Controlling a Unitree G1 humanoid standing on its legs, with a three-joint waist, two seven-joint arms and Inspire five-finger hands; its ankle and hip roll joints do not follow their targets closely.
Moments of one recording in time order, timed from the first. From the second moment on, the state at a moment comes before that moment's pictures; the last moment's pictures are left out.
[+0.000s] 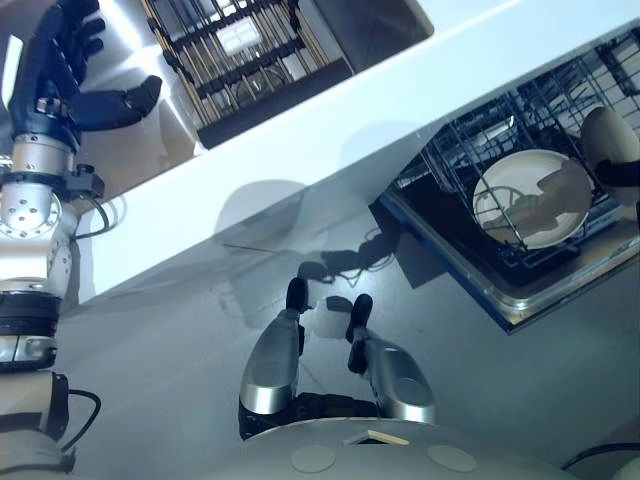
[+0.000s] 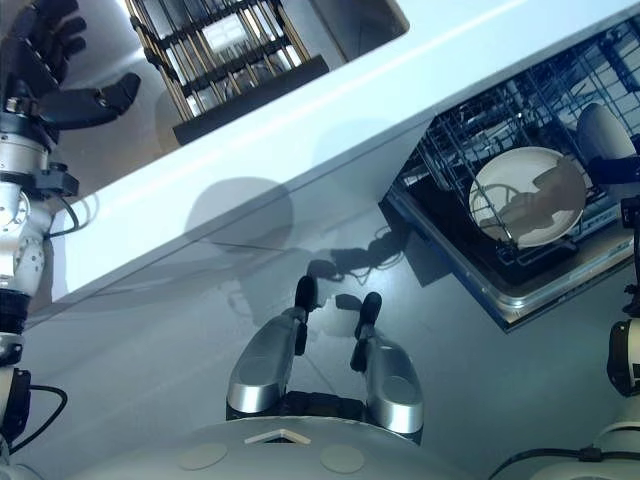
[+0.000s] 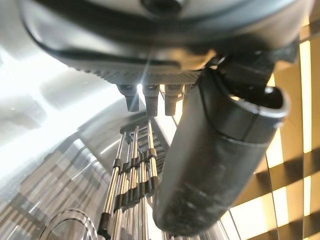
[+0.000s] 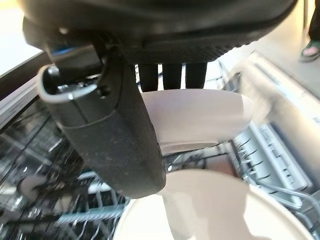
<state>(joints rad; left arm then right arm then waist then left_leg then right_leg) -0.42 0.93 0.04 0.34 -0.51 -0.33 0.03 -0.71 -1.03 0.05 1.04 0.10 0.06 -0.05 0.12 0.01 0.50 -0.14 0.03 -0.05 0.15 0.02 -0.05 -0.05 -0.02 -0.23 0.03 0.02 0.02</state>
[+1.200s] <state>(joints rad) -0.41 0.97 0.04 0.32 -0.51 -0.33 0.08 -0.72 -1.00 0.09 0.89 -0.07 -0.05 -0.45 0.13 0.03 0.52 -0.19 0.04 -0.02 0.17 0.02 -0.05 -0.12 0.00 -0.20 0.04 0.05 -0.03</state>
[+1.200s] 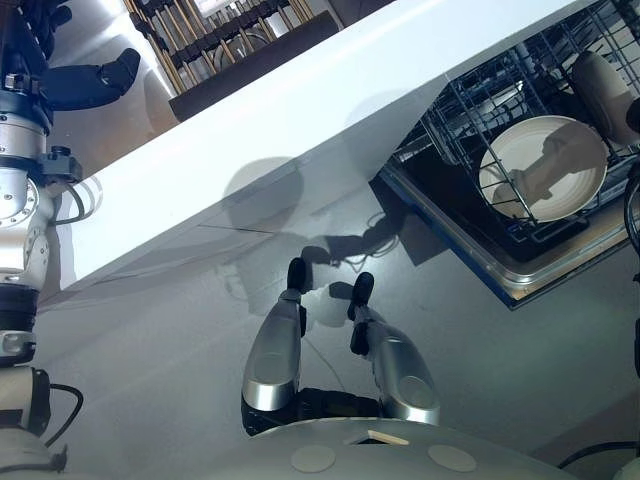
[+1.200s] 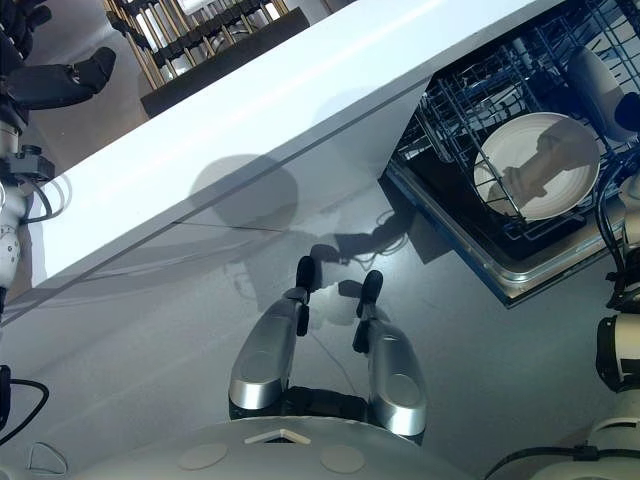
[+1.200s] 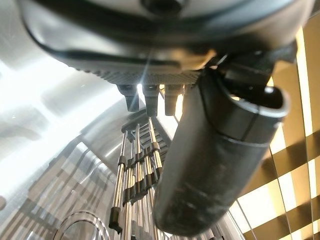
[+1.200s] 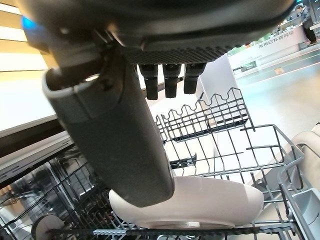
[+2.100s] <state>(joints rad) -0.29 0.81 0.16 0.26 -0.47 -0.36 0.08 -0.46 -0.95 -0.24 0.66 -0.06 -0.14 -0.46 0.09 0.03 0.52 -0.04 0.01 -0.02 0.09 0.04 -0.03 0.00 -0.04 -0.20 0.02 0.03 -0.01</state>
